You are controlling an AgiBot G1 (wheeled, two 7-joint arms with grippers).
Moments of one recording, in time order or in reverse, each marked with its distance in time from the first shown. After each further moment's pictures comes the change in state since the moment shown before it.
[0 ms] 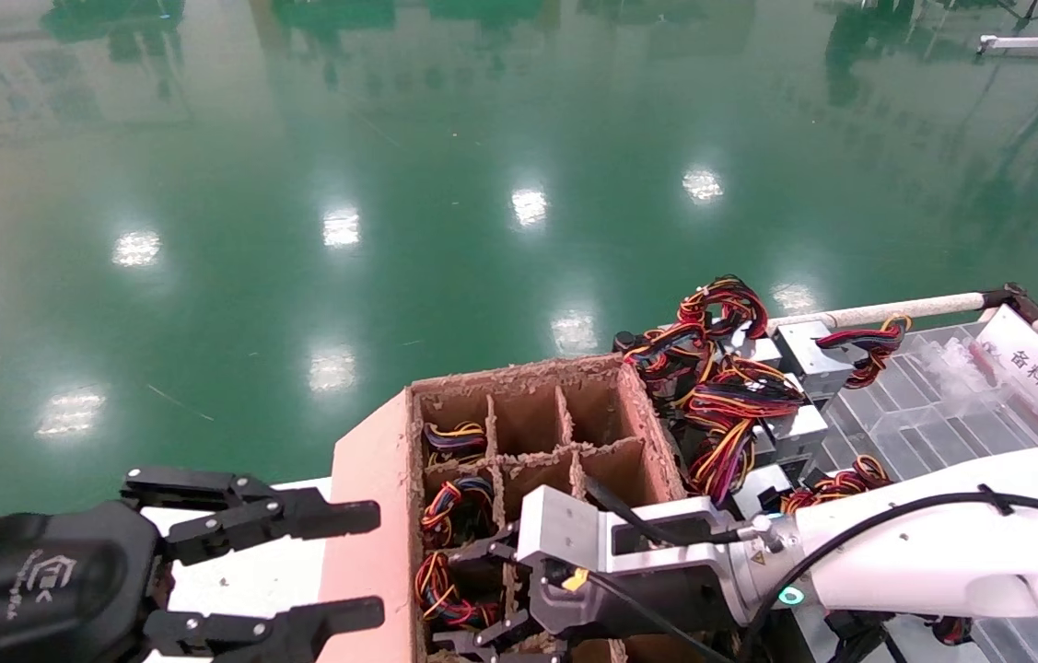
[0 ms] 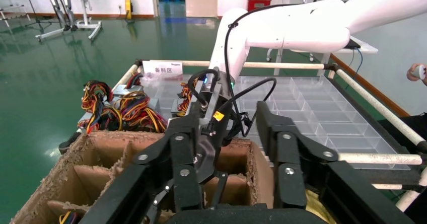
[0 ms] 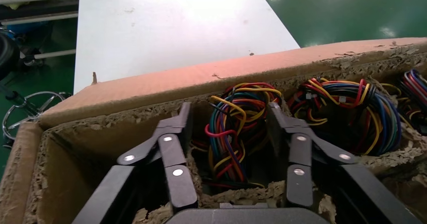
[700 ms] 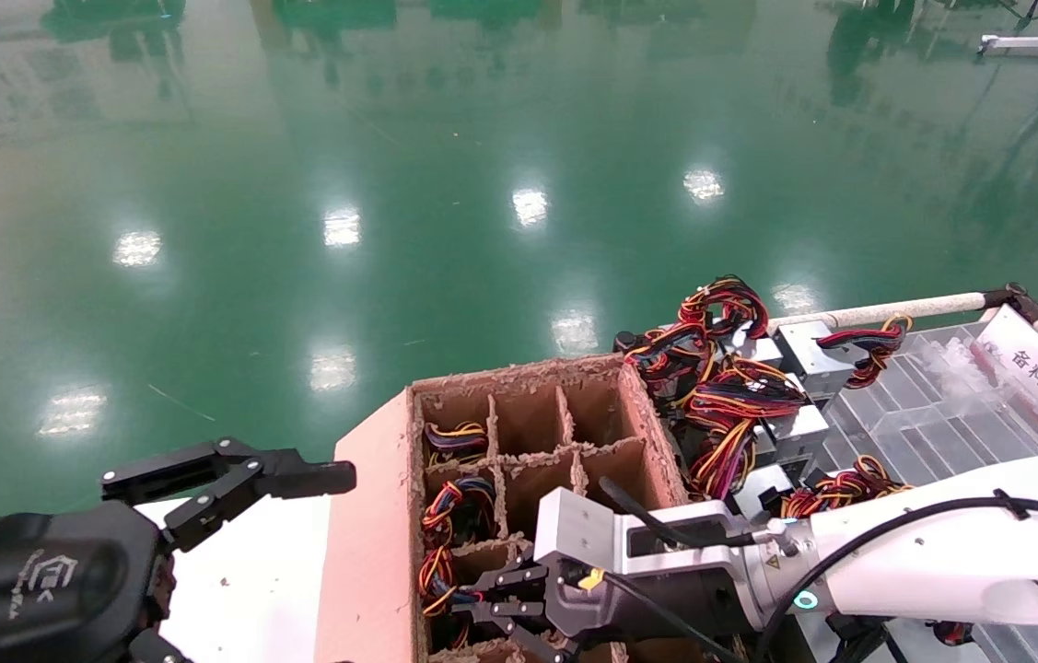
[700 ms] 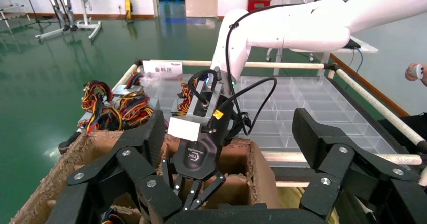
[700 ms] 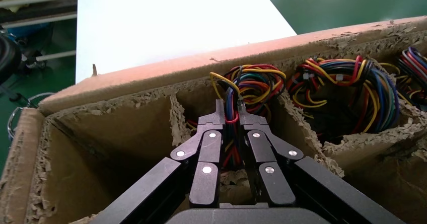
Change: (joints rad) left arm 0.000 0.000 0.000 0.000 0.000 0.000 0.000; right arm 0.000 0.012 0.004 -0.026 0.009 -0.011 0.002
